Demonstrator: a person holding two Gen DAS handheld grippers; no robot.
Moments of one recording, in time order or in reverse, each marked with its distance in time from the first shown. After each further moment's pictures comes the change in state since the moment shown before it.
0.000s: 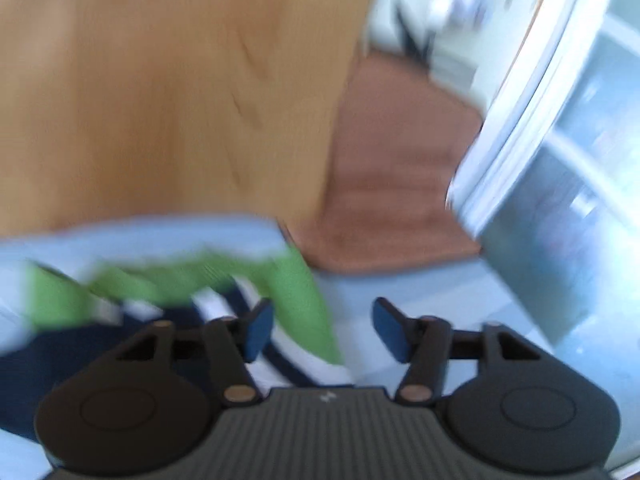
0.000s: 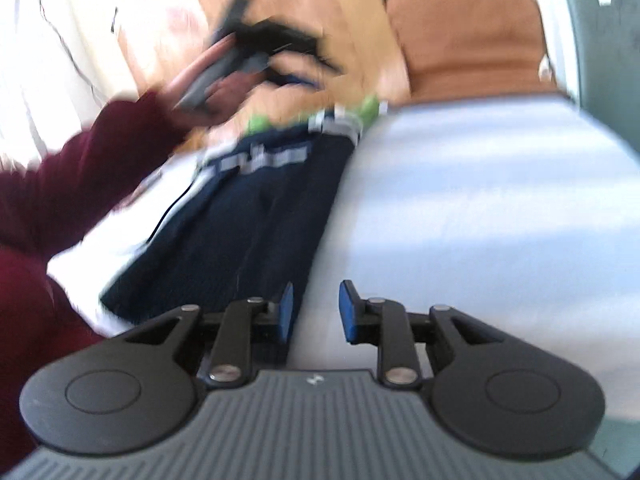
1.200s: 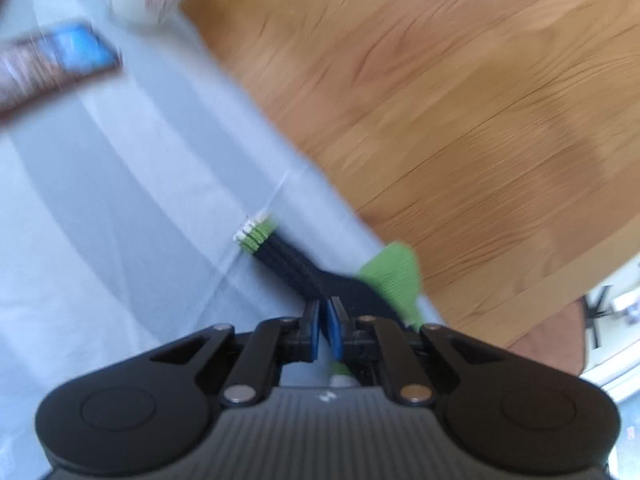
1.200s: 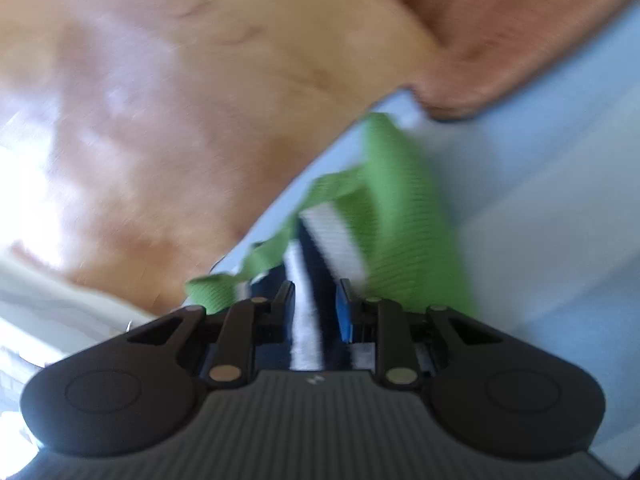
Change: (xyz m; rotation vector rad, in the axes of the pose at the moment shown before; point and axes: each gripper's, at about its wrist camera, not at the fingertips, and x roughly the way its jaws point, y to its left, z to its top) left arm -0.110 0.200 -0.152 -0.815 -0.331 0.194; right arm 0.321 -0.058 0.173 0.598 0.104 0.161
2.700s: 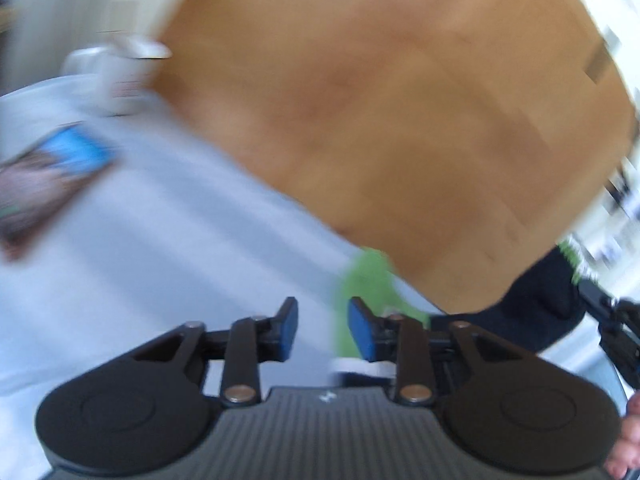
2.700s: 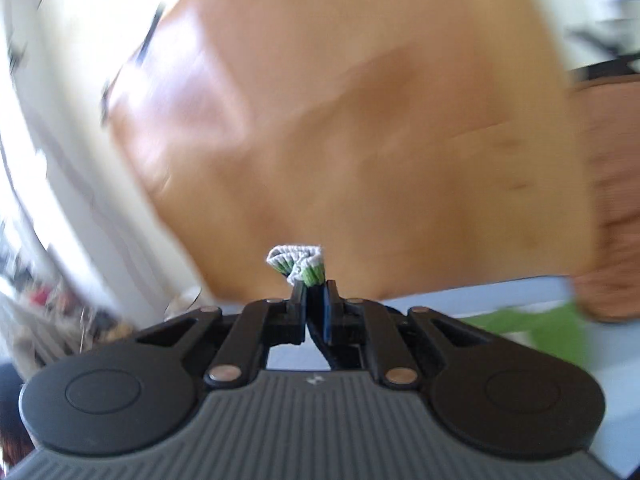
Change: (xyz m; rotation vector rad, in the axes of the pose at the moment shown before) left arm -0.036 -0.033 0.013 0.247 0.036 -0.051; right arm -0.103 0.174 -0.026 -0.497 -0.238 -0.023
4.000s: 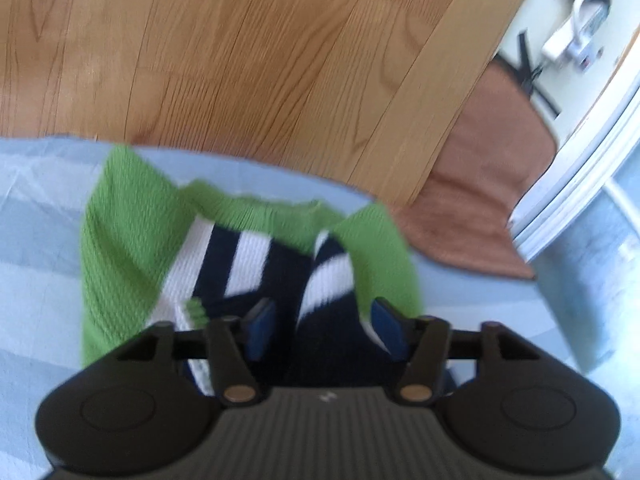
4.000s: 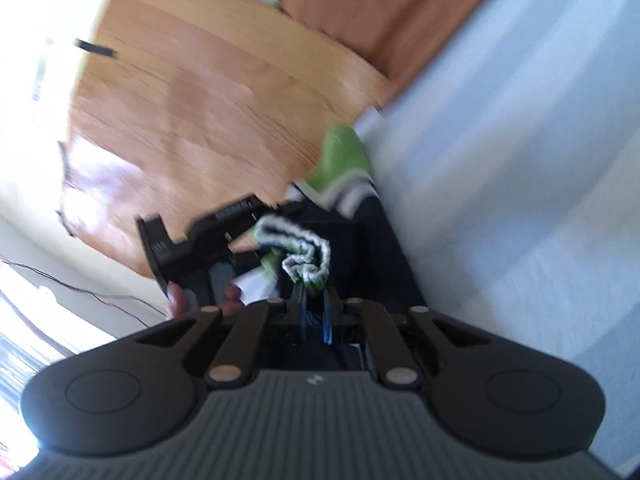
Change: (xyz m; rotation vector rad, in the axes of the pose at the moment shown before) left arm 0.153 -0.138 -0.045 0.341 0.301 -0.091; right arm -0.145 -0.103 -0.158 0.535 -0.047 0.034
